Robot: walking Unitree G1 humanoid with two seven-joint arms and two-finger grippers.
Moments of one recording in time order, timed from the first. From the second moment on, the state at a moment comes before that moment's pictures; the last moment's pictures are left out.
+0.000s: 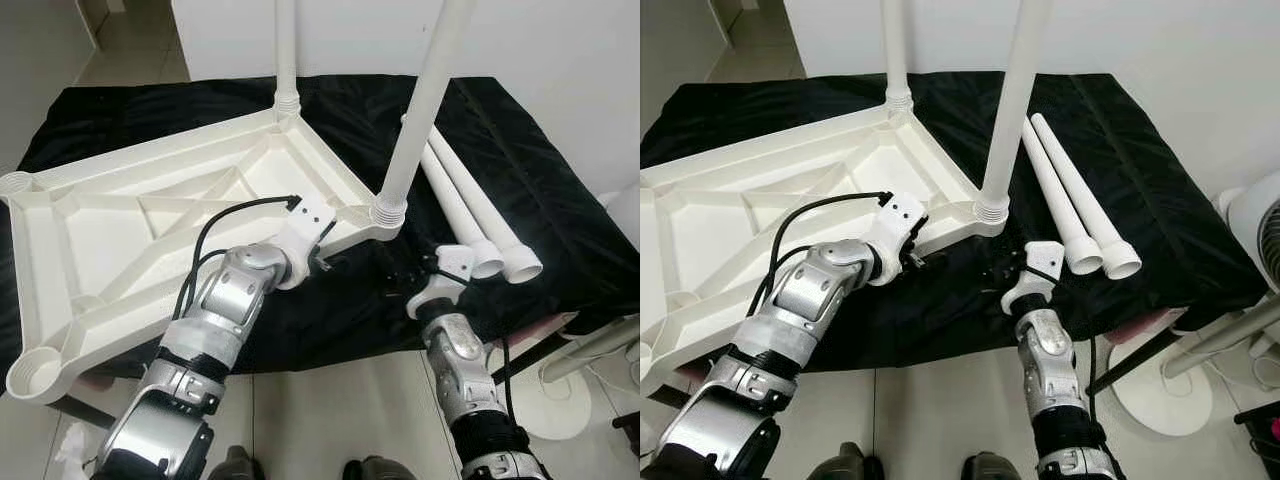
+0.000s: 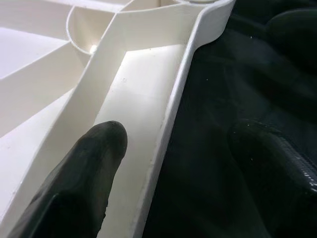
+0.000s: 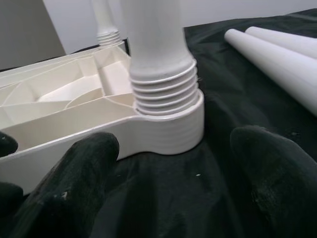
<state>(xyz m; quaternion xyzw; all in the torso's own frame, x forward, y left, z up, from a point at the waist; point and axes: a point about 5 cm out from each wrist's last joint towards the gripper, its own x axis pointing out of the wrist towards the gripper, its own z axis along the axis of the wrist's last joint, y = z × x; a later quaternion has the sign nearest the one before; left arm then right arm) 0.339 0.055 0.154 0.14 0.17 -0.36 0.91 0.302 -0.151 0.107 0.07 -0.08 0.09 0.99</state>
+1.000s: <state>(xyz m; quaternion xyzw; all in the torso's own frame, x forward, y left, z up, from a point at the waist) 0.343 0.069 0.145 0.22 0.16 -0.40 0.88 0.302 -0.173 0.115 0.04 -0.08 0.07 0.99</state>
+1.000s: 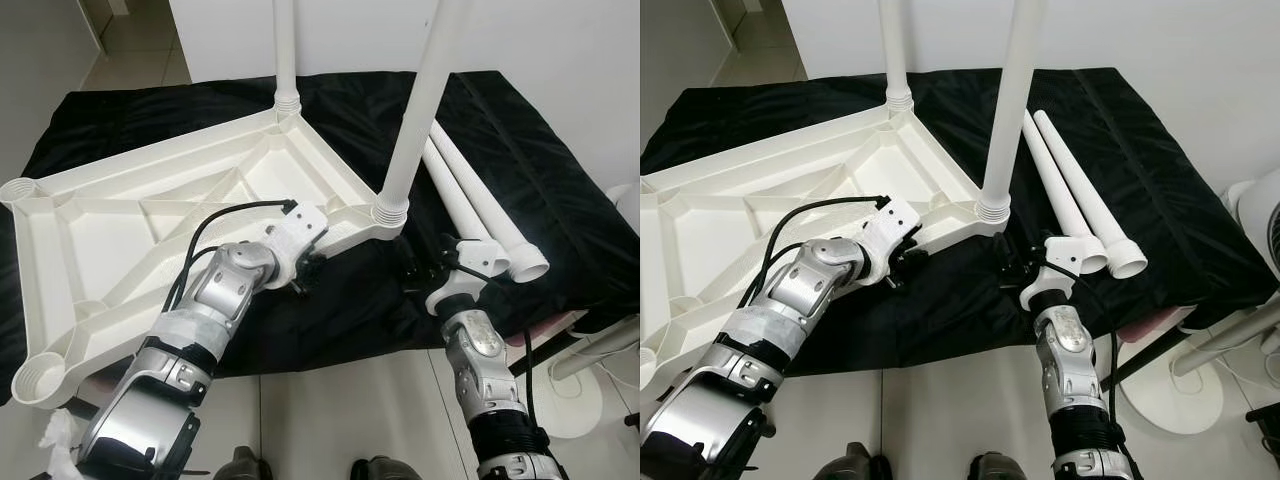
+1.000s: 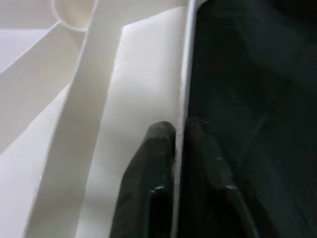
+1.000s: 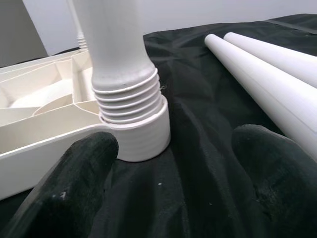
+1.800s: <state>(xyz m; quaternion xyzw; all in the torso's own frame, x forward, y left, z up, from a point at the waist) 0.293 0.107 0.136 0.28 0.13 -0.51 0.81 0.299 -0.179 0.110 0.02 -0.07 0.07 0.99</state>
